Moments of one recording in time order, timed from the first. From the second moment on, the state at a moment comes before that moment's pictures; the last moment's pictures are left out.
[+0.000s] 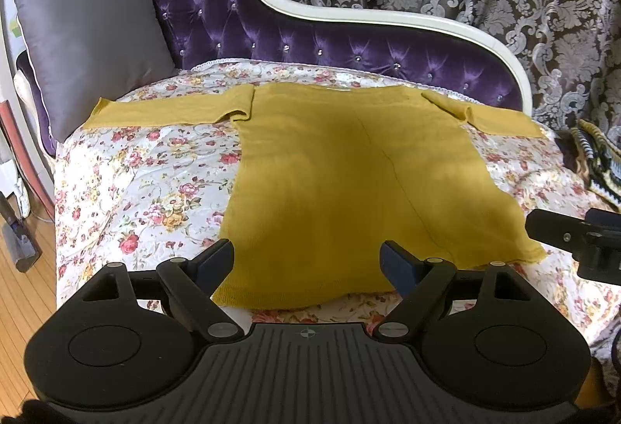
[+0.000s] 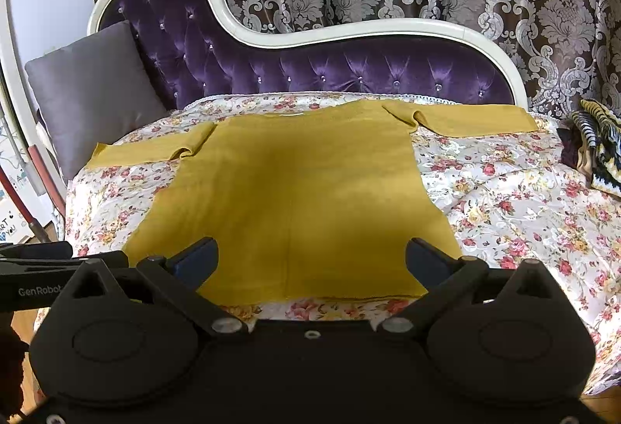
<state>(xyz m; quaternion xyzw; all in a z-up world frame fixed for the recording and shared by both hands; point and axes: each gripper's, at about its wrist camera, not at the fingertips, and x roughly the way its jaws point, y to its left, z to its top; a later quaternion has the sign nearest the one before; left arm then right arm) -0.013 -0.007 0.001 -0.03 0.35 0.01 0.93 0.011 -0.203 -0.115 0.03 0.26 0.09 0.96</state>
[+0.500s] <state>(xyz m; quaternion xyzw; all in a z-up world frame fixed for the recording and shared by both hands) -0.013 -0.008 0.001 -0.03 0.35 0.00 0.93 0.012 -0.201 -0.115 0.03 0.26 0.10 0.96</state>
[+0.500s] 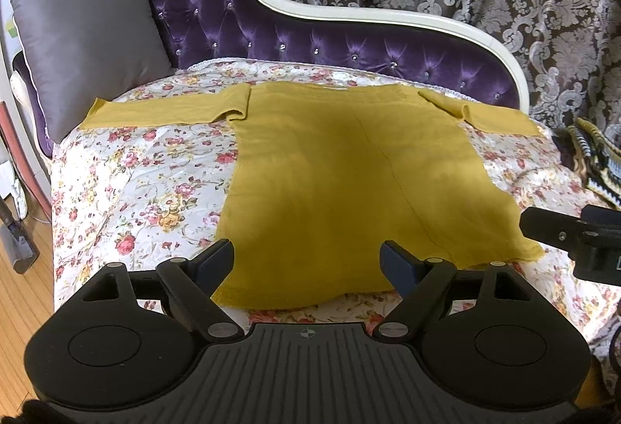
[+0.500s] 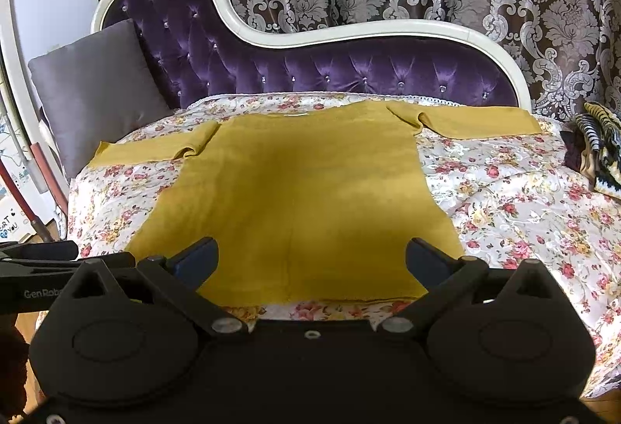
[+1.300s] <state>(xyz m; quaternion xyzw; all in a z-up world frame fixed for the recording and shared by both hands) -0.014 -0.012 -0.001 -0.03 0.36 0.00 0.93 0.011 -0.198 -0.121 0.03 0.26 0.10 0.96</state>
